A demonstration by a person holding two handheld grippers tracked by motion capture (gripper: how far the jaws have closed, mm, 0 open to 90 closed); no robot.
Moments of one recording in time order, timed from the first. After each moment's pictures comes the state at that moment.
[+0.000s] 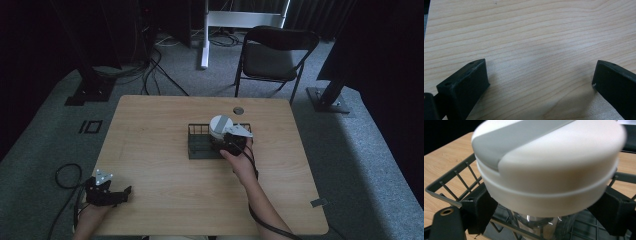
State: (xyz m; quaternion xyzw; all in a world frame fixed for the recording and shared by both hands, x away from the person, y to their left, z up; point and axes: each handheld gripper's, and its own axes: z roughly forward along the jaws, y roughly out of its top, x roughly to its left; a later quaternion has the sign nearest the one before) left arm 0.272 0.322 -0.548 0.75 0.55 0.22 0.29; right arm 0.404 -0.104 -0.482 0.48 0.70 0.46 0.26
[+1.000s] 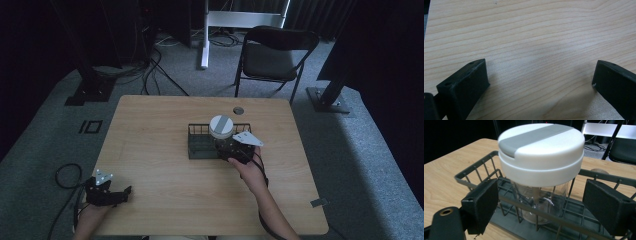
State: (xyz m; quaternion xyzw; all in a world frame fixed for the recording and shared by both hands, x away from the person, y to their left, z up) left arm 0.272 0.322 -0.548 0.75 0.55 0.22 0.29; right arm 0.372 -0.126 -0.473 0.44 0.70 0.49 0.27
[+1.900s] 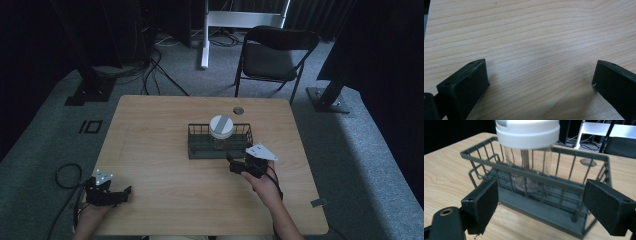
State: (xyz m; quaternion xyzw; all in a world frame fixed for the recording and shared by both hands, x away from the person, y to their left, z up) left arm 0.272 0.322 -0.548 0.75 0.55 0.22 0.29; right arm 0.334 -0.164 -0.484 0.44 0.71 0.48 0.28
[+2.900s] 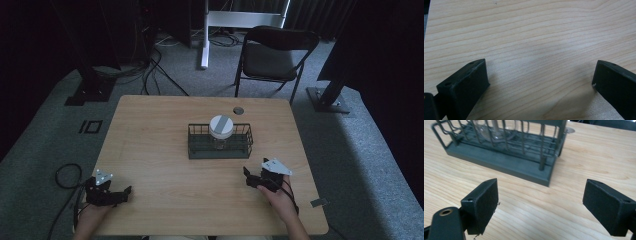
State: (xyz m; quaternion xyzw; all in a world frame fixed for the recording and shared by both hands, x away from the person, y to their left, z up) left arm 0.272 0.322 -0.548 0.75 0.55 0.22 0.29; right arm 0.311 -0.217 -0.527 0.47 0.72 0.43 0.28
